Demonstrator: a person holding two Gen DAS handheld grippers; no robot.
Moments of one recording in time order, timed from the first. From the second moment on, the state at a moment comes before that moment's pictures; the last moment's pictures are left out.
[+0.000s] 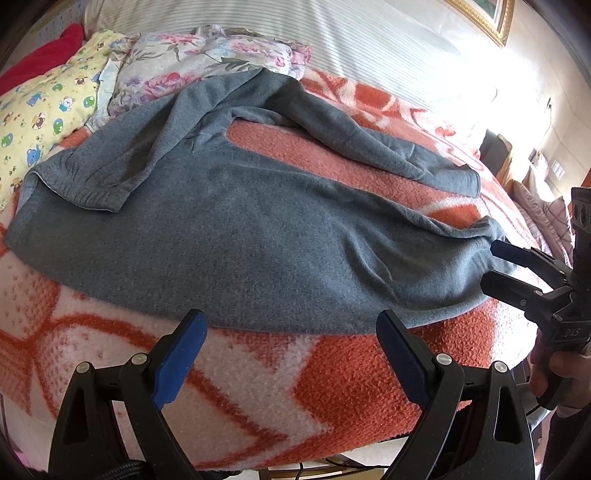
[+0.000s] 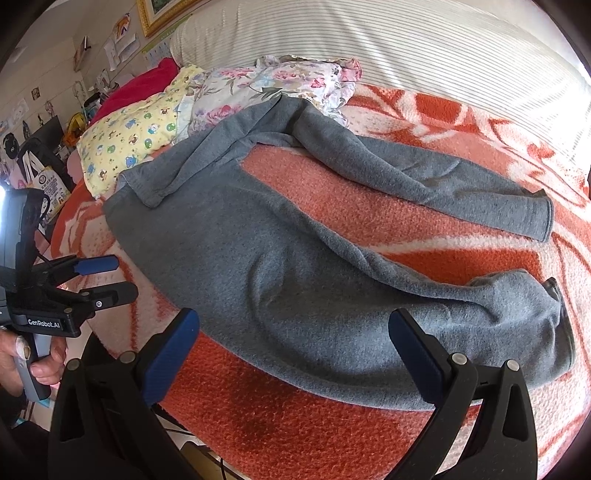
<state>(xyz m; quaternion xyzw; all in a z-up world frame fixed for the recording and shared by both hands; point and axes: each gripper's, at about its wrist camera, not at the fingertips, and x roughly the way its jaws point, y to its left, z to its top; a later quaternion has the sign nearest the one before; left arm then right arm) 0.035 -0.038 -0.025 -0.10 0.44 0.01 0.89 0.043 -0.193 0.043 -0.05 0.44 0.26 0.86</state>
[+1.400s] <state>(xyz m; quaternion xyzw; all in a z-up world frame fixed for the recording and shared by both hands) 0.046 -0.048 -0.034 -0.11 0.46 -0.01 0.88 0.048 -0.202 0.036 -0.04 0.45 0.26 0.85</state>
